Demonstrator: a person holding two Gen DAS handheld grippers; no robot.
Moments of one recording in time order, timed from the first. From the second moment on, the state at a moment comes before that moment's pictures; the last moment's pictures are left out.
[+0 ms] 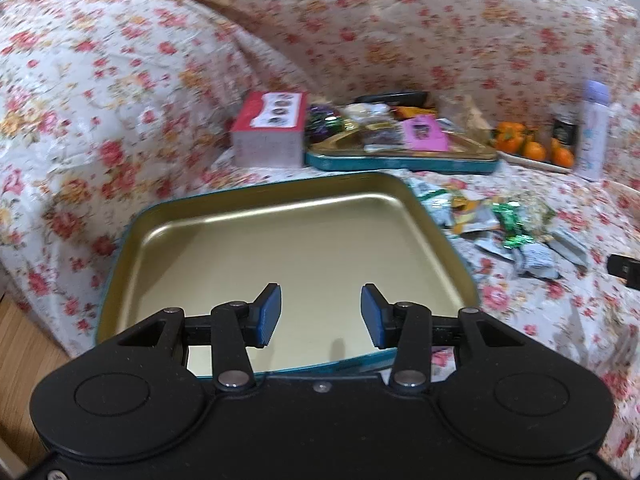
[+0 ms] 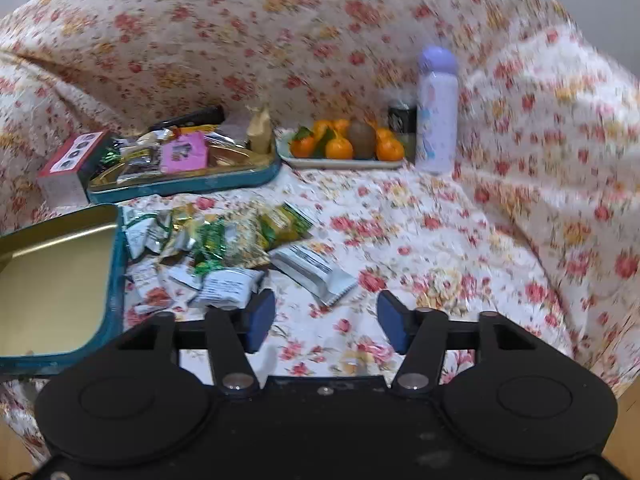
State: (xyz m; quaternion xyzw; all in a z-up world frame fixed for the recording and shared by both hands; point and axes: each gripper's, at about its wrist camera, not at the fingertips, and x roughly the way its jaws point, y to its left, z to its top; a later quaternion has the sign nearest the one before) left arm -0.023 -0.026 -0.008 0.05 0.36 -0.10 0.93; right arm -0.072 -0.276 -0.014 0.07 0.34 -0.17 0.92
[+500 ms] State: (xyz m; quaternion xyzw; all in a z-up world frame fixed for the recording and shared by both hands) left arm -0.037 -0.107 -0.002 0.09 0.34 -0.15 0.92; right arm -0.032 -0.304 -0.035 0.04 0.35 -0.13 0.93
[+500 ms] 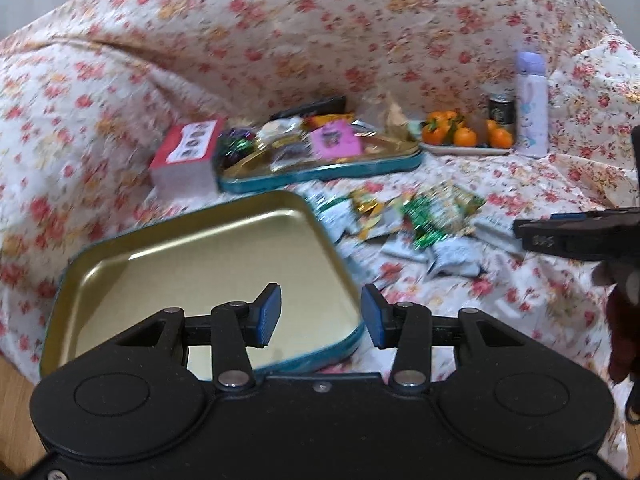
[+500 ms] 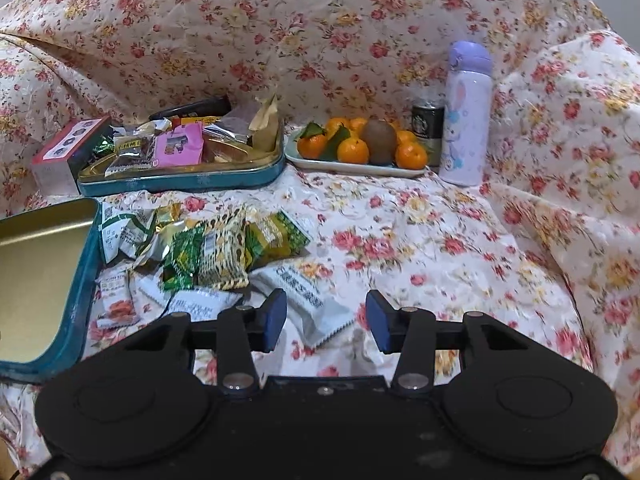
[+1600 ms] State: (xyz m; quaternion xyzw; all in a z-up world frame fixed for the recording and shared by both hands) left arm 0.008 -0.216 -0.030 0.10 0.41 -0.22 0.88; right arm -0.017 -0.350 -0.080 0.05 0.34 -0.12 0.93
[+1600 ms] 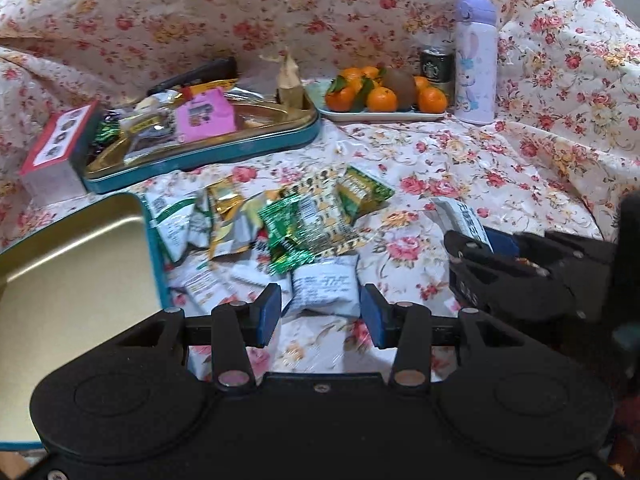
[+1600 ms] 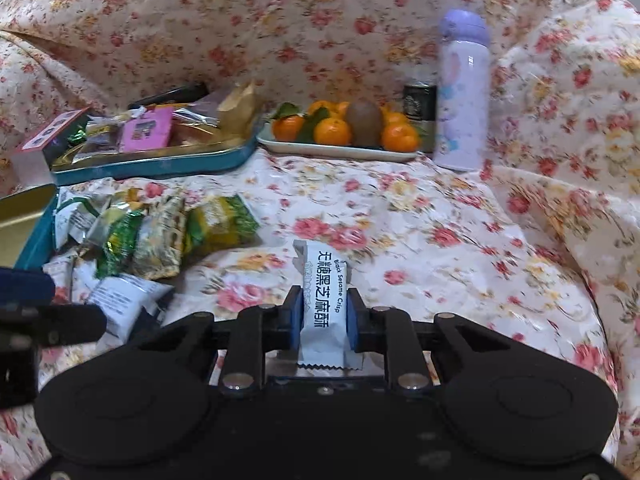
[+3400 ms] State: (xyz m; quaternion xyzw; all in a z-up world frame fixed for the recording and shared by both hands) left arm 0.008 -0.150 0.009 0.02 0.41 -0.21 0.89; right arm -0.069 -0.343 -0.053 0.17 0.32 -0.16 0.92
